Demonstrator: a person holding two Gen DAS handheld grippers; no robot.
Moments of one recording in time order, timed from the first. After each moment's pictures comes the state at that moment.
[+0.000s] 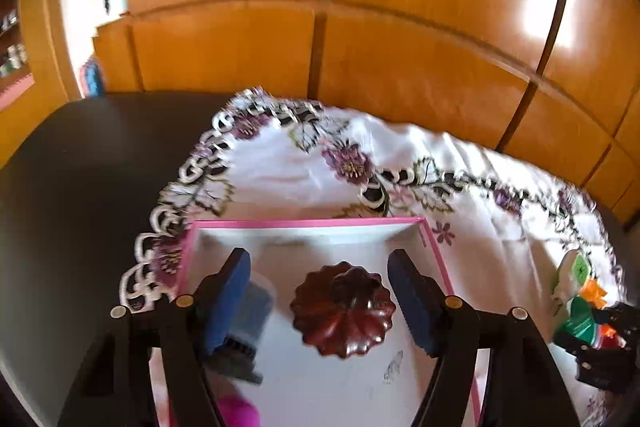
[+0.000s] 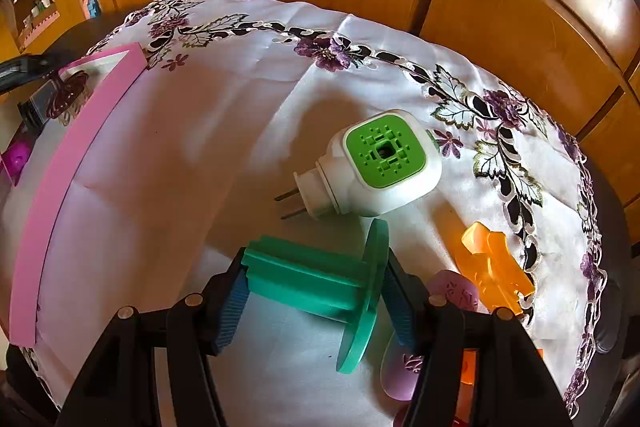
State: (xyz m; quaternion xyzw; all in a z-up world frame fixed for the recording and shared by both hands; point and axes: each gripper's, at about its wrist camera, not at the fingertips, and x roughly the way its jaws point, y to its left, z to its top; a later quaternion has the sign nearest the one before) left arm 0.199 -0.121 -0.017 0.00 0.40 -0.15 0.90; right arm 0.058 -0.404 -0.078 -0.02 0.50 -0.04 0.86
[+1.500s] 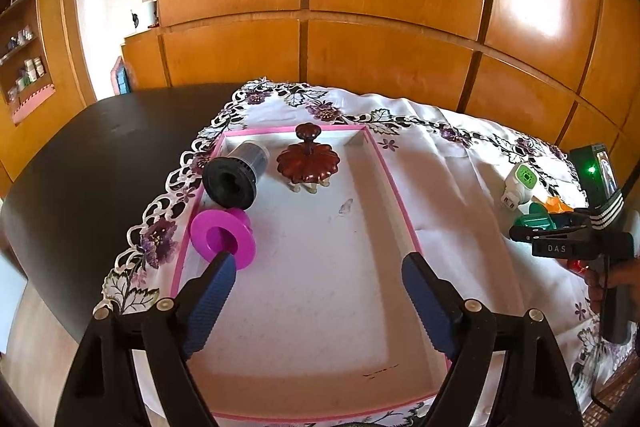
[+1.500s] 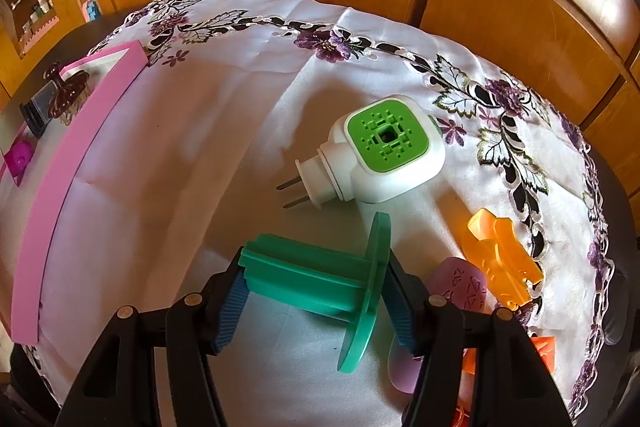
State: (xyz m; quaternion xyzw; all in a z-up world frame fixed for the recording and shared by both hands) left arm 0.032 -0.109 -0.009 0.03 0.38 -0.14 0.91; right arm 0.054 -0.402 -0.081 -0.01 0.50 -0.04 0.86
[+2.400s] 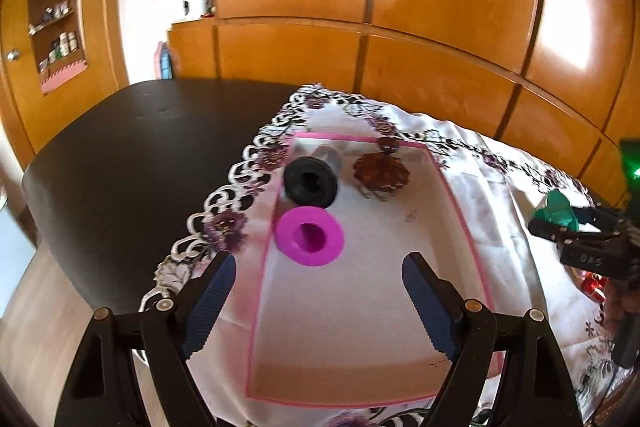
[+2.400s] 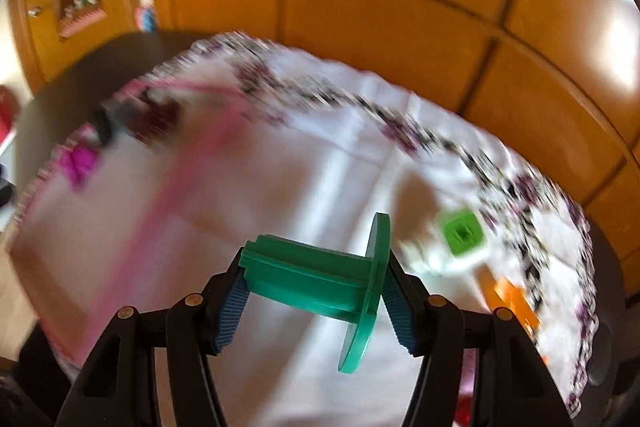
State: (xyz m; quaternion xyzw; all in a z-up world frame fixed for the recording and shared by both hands) left arm 0.032 -0.040 -0.003 -0.01 0.37 -0.09 0.92; right arm 0.049 -0.304 -0.016 -0.06 0.41 0.04 0.91
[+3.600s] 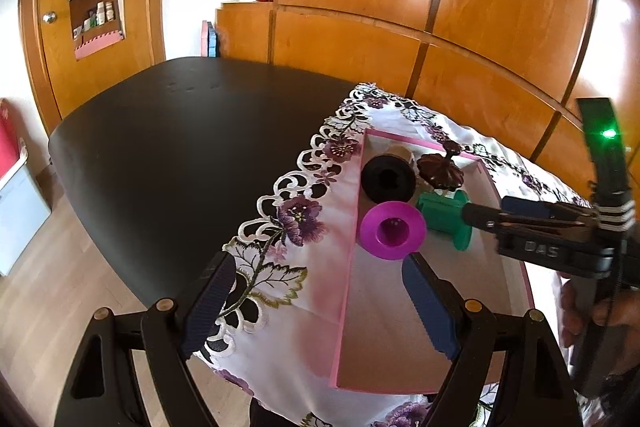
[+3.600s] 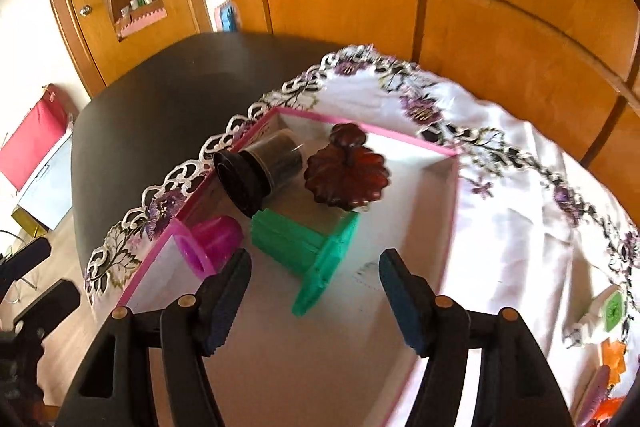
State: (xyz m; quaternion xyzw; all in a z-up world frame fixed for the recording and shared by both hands) left arm 0.031 0.016 -0.008 -0.05 0.38 -0.03 0.92; right arm 0.098 -0.175 -0.026 -0.03 0.42 0.13 0.90
